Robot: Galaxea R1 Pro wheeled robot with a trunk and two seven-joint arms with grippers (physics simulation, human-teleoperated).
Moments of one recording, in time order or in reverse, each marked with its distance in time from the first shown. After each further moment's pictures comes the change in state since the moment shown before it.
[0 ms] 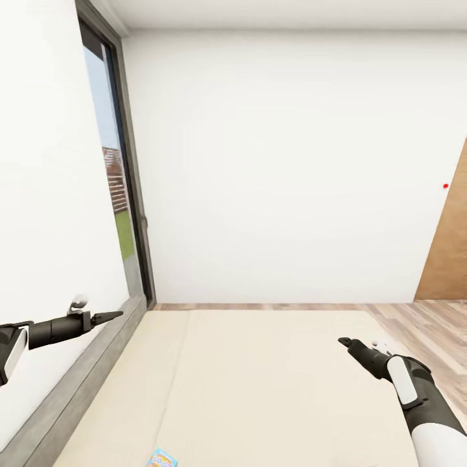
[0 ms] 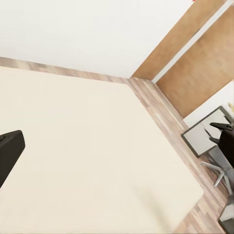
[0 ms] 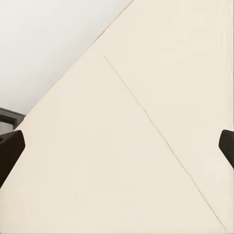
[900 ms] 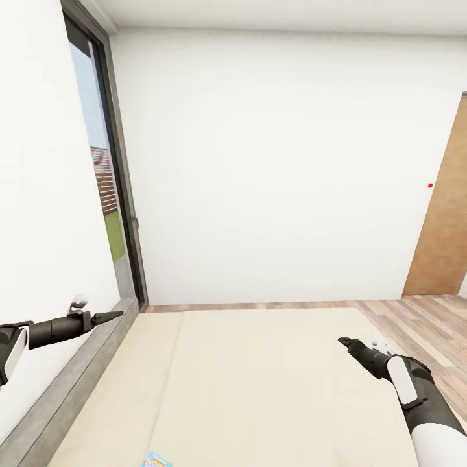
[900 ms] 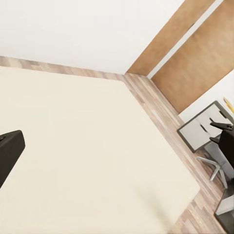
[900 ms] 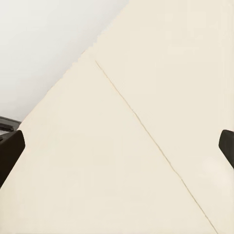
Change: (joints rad) left arm 0.000 0.000 0.000 0.000 0.000 0.000 0.001; right arm 0.000 0.000 0.001 0.000 0.000 -0.001 0.000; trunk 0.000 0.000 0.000
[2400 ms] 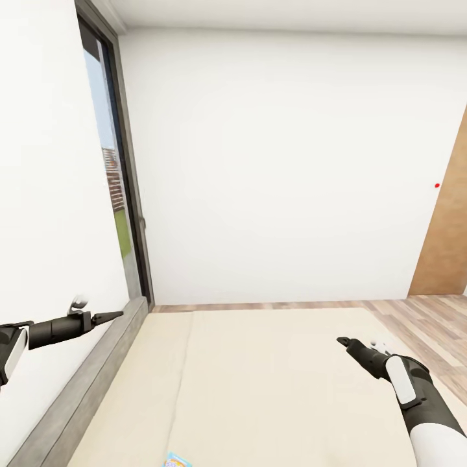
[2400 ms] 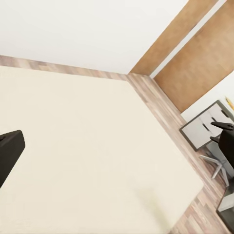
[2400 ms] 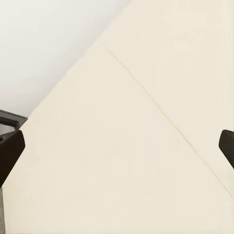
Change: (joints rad) left arm 0.000 0.000 -0.002 0.000 -0.001 0.001 0.003; right arm 0.000 0.006 0.000 -0.003 0.000 0.000 0.001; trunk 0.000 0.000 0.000
